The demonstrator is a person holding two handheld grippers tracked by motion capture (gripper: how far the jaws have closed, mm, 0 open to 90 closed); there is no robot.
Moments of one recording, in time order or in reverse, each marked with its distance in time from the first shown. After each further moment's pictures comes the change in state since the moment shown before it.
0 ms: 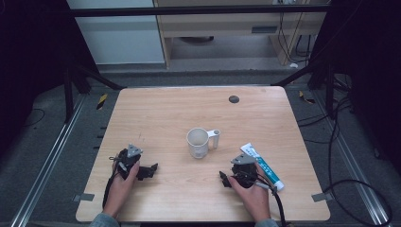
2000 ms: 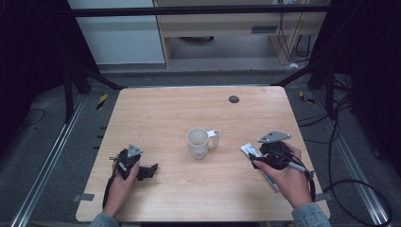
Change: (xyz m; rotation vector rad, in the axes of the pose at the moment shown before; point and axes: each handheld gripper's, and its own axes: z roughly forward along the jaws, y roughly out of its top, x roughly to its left) left arm 0.000 0.000 0.000 0.001 -0.004 0.005; right arm -0.055 0.065 -0.101 0.078 -0.135 -0.079
